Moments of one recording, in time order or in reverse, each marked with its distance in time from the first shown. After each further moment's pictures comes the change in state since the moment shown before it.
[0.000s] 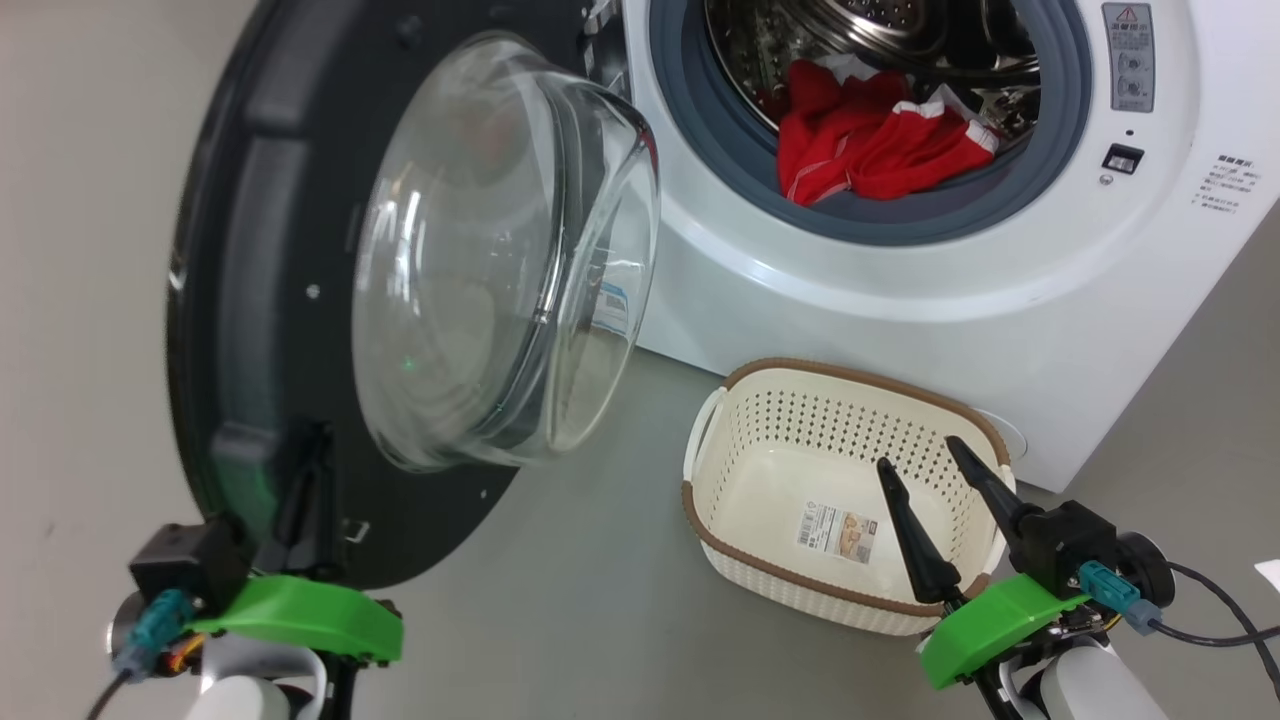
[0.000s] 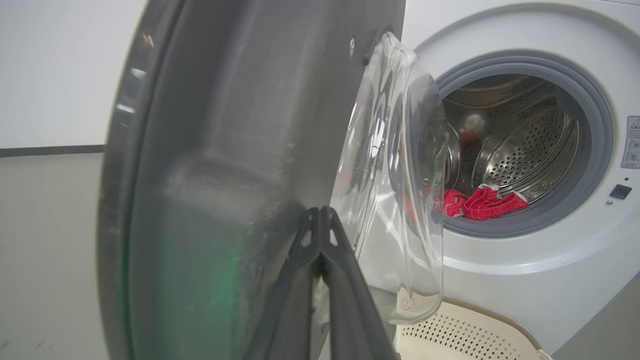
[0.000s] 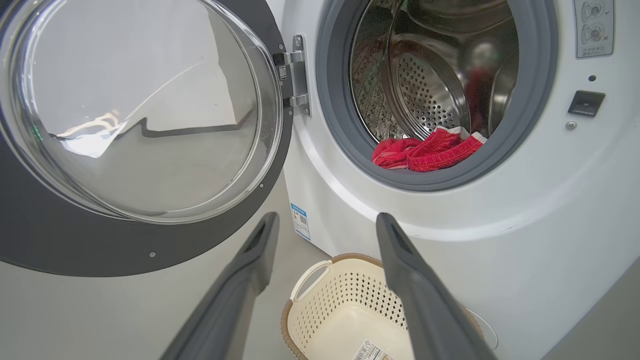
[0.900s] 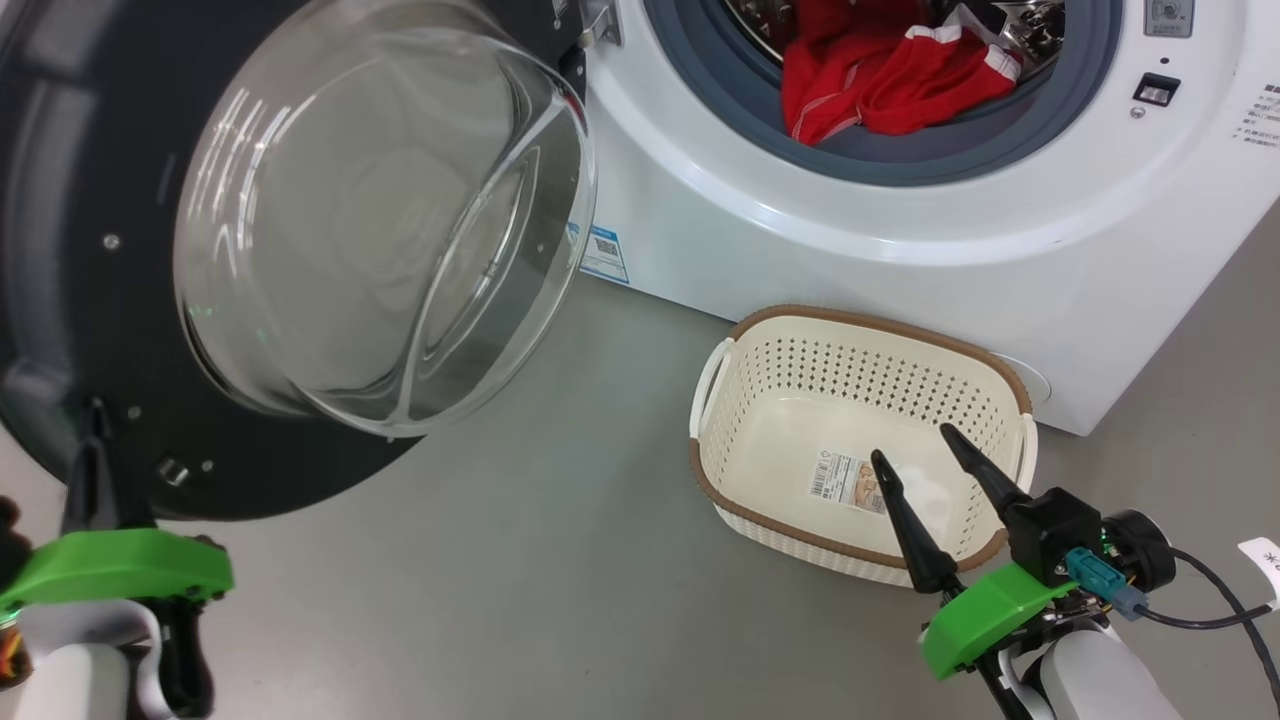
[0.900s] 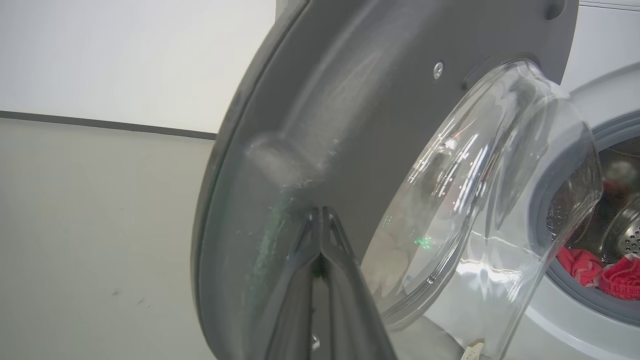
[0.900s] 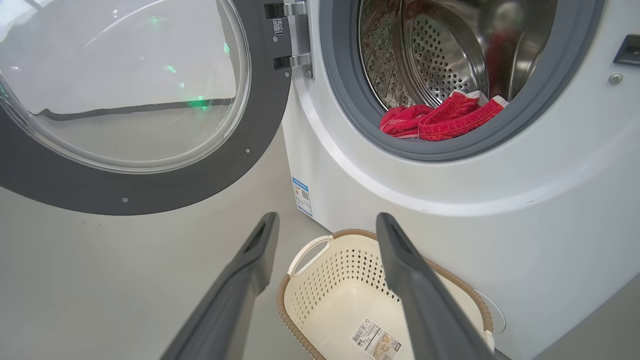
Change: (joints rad) left arm -0.087 0.003 0.288 0.132 -0.063 0.014 -0.018; right arm -0.036 -0.024 0.030 0.022 -0.046 0.000 0.000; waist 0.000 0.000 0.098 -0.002
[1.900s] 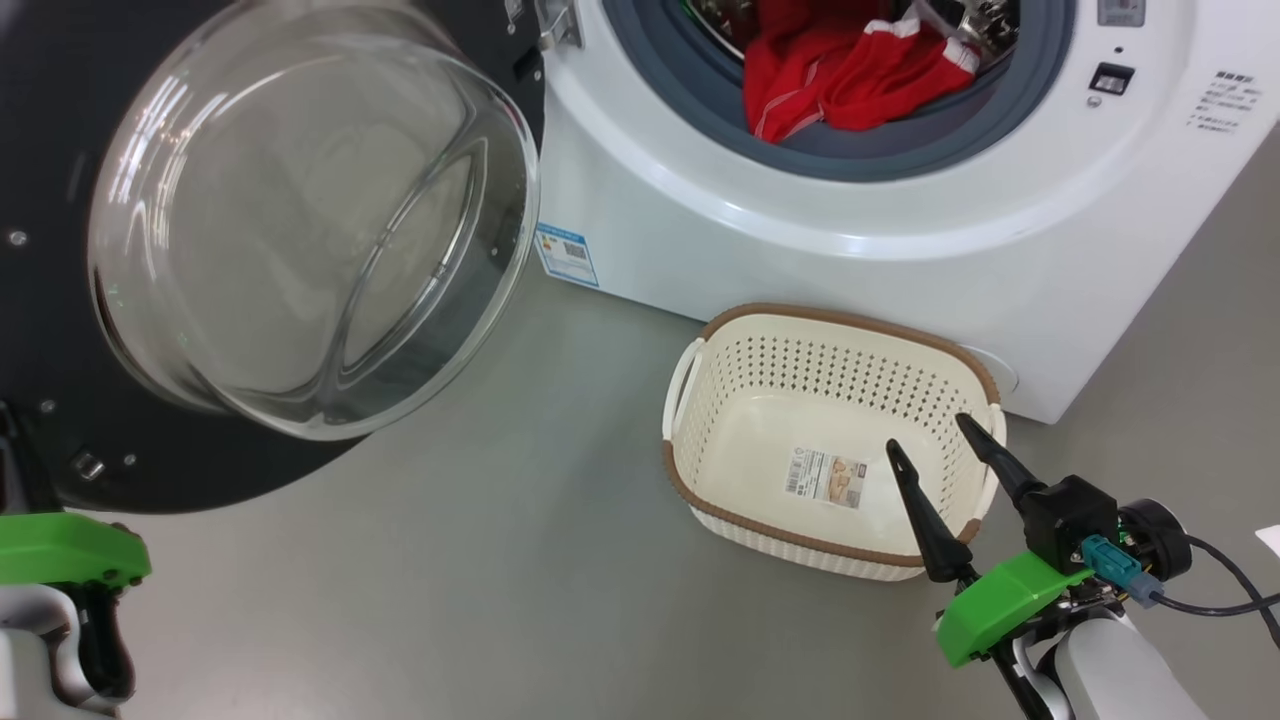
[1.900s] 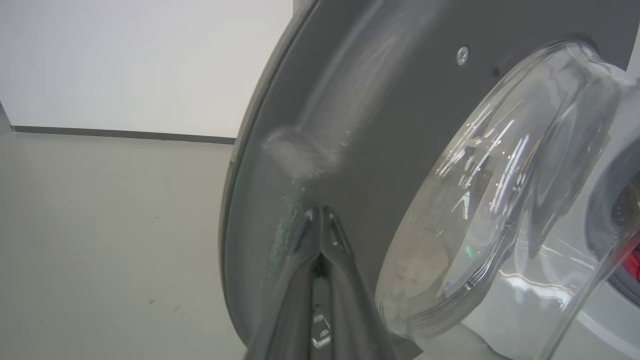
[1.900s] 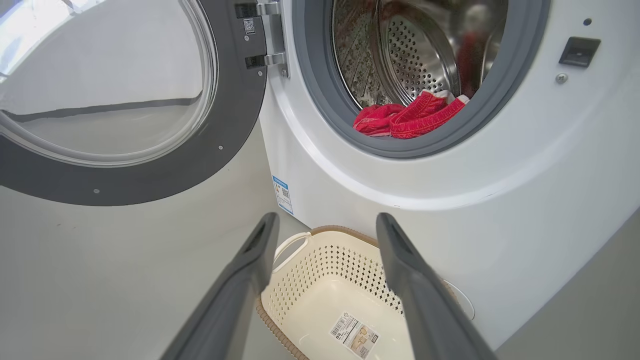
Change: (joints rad) left arm -0.122 -0.006 0.217 0.224 0.183 -0.131 -0.004; right arm -0.020 -0.036 0.007 0.014 0.017 0.000 0.000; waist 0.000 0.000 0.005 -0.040
